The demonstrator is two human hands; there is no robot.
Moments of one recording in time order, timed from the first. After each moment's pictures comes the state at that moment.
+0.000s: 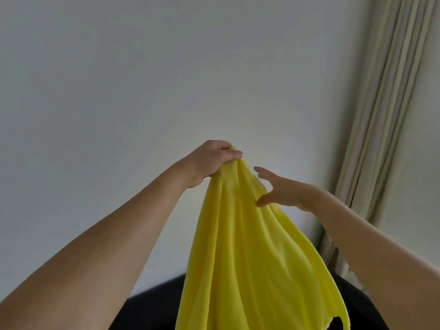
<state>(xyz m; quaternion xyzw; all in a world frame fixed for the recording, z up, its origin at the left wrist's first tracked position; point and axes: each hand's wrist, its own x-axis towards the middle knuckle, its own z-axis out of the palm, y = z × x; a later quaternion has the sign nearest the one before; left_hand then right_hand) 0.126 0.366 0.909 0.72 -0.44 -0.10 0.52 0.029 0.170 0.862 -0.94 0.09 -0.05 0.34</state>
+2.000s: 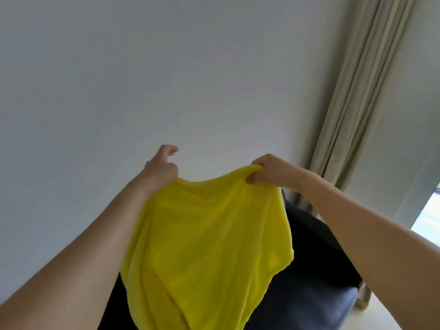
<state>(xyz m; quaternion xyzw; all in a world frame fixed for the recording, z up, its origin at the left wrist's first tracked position) 0.161 0.403 0.769 0.85 -0.27 -0.03 0.45 0.002 0.158 0.780 -0.95 0.13 -0.08 0.27</state>
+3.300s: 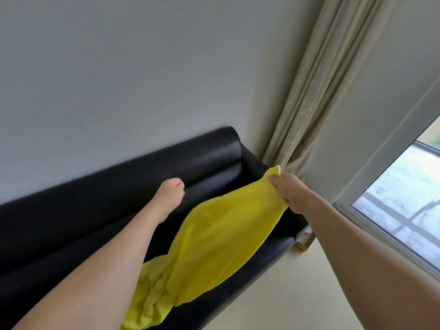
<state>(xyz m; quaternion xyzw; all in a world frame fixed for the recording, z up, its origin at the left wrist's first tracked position) 0.002 0.077 0.554 0.86 -0.12 -0.22 0.45 -0.149 -0.170 0.582 -0.70 0.42 -0.05 0.58</state>
